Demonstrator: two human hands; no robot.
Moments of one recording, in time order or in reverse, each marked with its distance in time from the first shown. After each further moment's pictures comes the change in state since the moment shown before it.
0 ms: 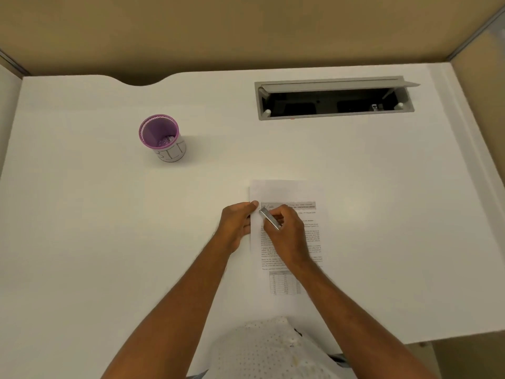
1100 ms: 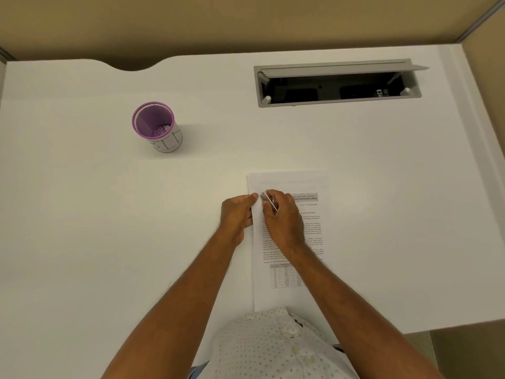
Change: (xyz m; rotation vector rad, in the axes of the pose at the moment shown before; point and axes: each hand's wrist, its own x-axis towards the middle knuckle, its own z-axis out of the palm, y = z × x) left_hand 0.003 -0.006 0.007 -0.021 0.128 -0.007; right_hand 0.014 -0.007 0.012 -0.168 -0.006 0.072
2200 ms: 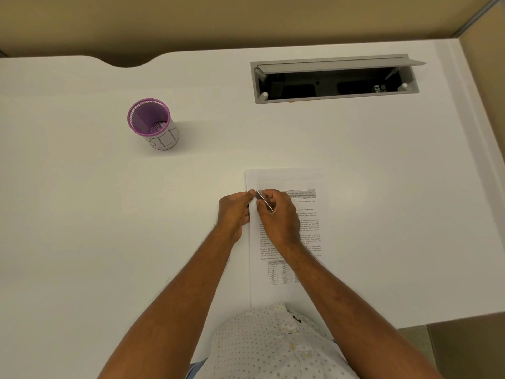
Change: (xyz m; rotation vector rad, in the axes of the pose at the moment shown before) left_hand 0.001 0.001 0.004 0.031 0.075 0.004; right_hand -0.003 0.001 0.008 0.051 0.046 0.013
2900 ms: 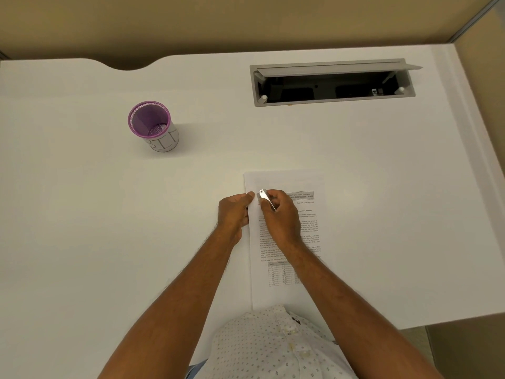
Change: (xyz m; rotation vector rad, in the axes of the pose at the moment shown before) left_hand -0.008 0.003 0.001 -0.008 -0.005 -0.007; right_hand 0.006 0.000 -0.004 0.119 -0.028 0.128
